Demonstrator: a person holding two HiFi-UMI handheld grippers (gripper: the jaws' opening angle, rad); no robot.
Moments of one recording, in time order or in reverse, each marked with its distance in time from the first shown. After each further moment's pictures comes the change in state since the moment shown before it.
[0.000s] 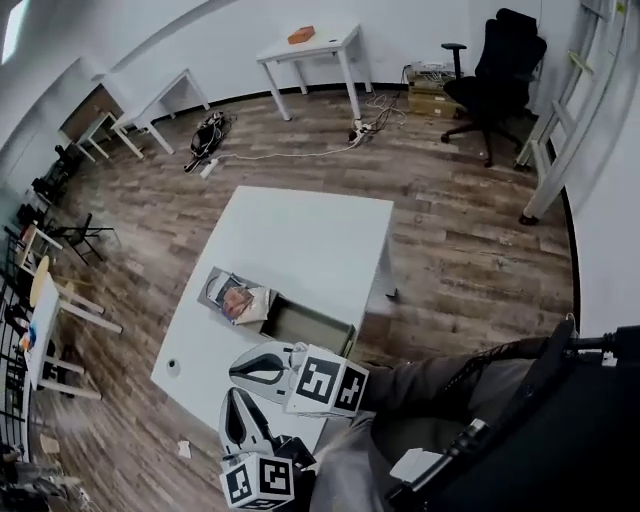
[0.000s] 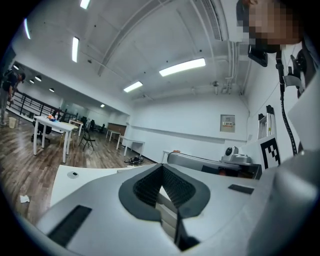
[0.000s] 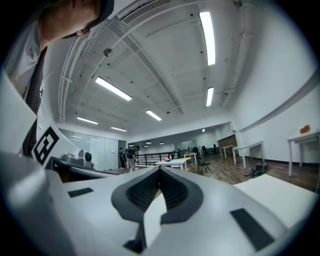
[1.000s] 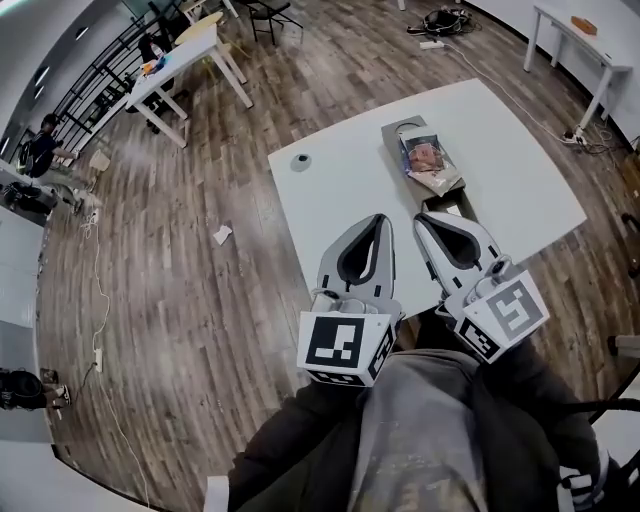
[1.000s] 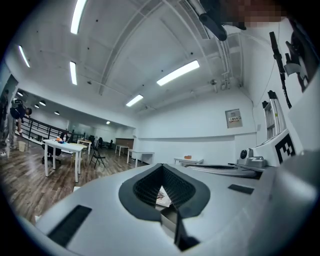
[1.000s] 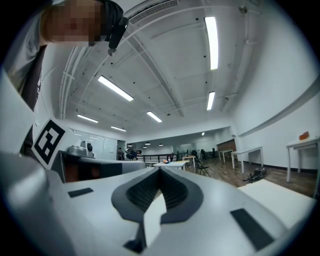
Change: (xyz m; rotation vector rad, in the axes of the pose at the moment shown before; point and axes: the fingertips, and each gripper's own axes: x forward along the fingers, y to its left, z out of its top) left arm -0.013 0.008 0.026 0.132 -0.123 0.081; right arm -0.014 0.009 0.005 -0.062 -0.029 -0.045
